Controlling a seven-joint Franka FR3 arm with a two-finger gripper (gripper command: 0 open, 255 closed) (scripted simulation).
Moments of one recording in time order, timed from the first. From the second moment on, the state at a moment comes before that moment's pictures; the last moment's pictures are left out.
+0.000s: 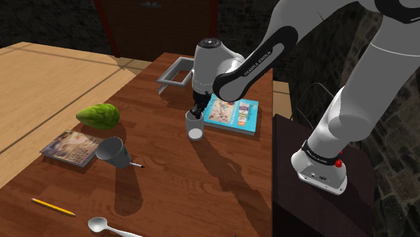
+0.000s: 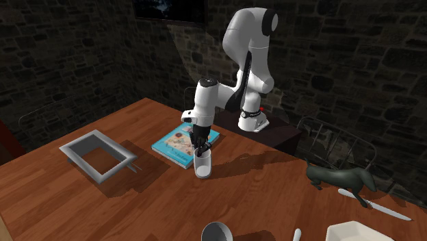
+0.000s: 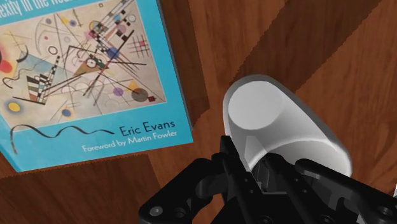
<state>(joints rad) 0.01 0.03 0.36 -2.43 -0.18 2.61 0.37</state>
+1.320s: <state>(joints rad) 0.02 -0.12 0.35 -2.37 -0.06 2.41 0.27</state>
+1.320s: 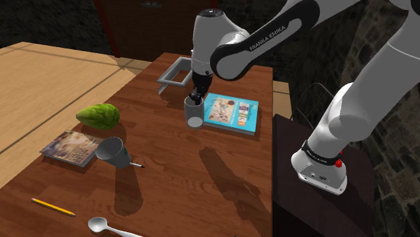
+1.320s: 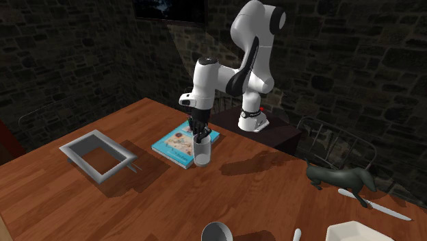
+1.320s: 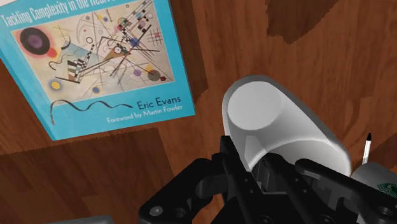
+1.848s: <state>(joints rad) 0.02 -0.18 0.35 -2.31 -0.03 2.30 0.24</state>
